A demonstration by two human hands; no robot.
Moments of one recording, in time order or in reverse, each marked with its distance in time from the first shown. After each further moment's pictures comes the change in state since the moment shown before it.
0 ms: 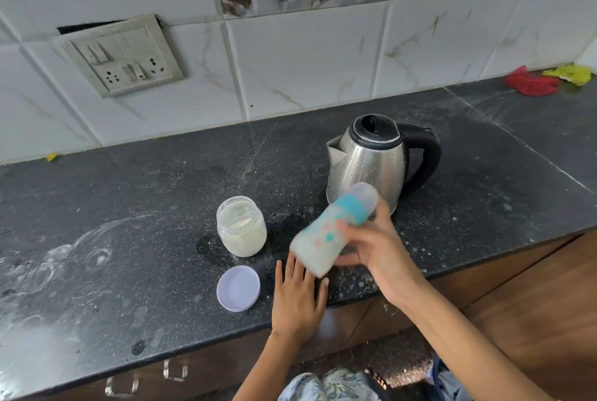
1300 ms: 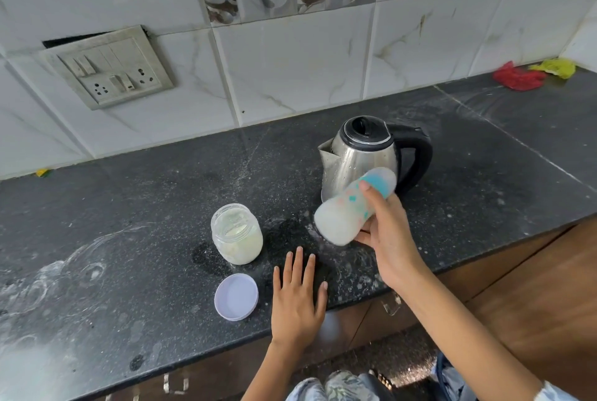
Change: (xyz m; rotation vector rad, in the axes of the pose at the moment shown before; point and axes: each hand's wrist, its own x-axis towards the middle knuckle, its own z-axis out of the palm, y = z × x) left_hand 0.001 -0.001 0.005 0.122 -0.069 -0.068; right_hand 0.010 -0.017 -0.004 0.012 0.276 -0.080
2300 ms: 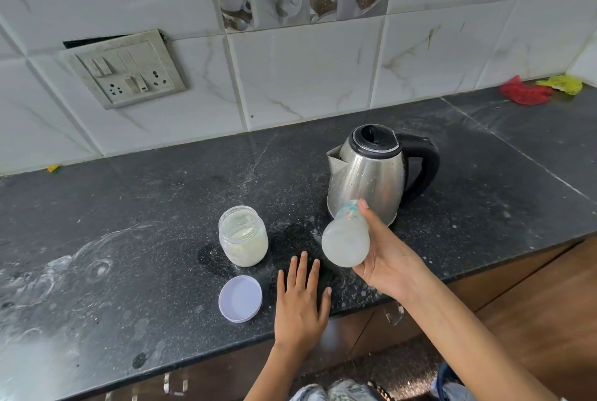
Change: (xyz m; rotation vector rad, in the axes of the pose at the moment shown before) left_hand 0.002 0.002 -0.001 0.030 -0.059 -0.003; right_hand 0.004 0.009 -0.002 0.325 -0.122 0.475
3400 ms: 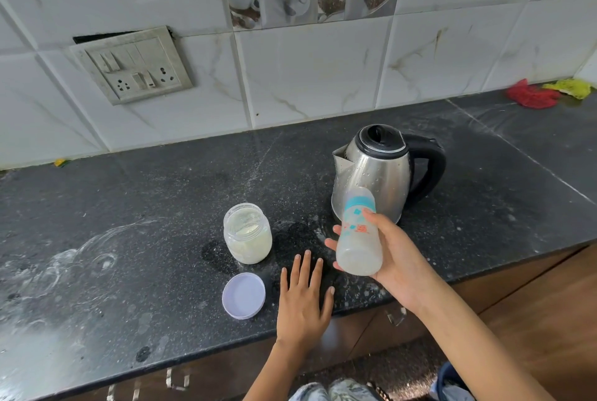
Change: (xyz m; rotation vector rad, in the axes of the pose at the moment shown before) left_hand 0.000 -0.001 -0.001 -0.016 -0.009 -0.004; right_hand -0.012 -0.001 0.003 -0.161 -0.048 -0.067
